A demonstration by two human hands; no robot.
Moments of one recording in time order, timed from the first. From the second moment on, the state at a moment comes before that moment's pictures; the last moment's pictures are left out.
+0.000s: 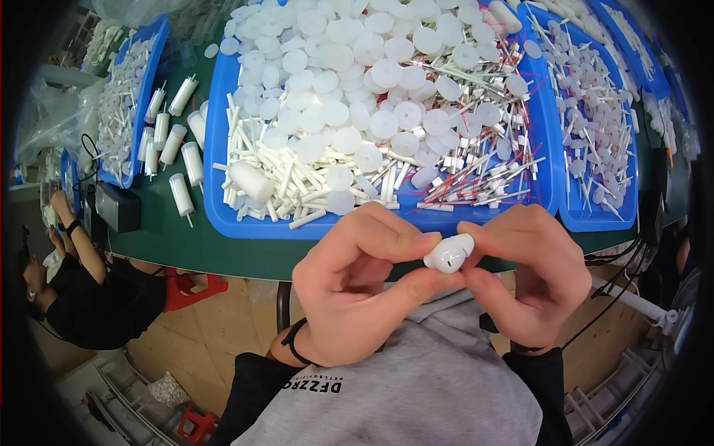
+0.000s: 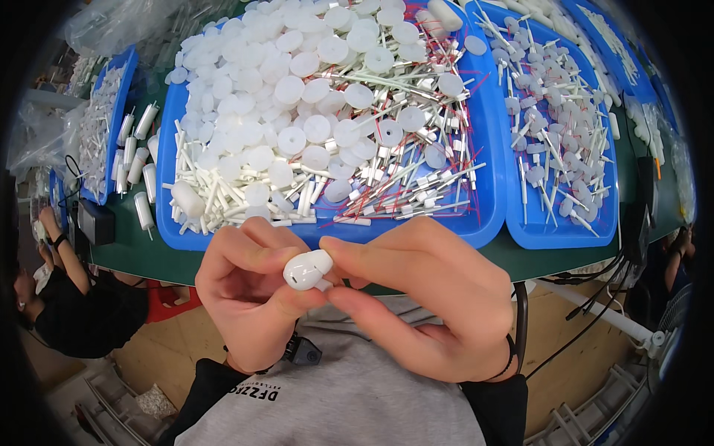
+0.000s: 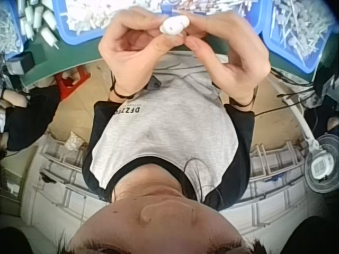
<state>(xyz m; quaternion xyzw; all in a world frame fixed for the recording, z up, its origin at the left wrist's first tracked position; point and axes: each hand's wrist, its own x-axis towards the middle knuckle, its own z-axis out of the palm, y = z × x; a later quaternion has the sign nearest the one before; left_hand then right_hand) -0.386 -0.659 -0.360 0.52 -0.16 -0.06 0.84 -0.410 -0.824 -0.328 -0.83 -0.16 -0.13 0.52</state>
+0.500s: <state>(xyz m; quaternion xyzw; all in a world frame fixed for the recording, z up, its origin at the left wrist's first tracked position) -0.381 -0.658 -0.362 0.34 -0.14 -0.22 0.90 -0.410 -0.825 -0.326 -0.82 -0.15 -0.14 0.53</state>
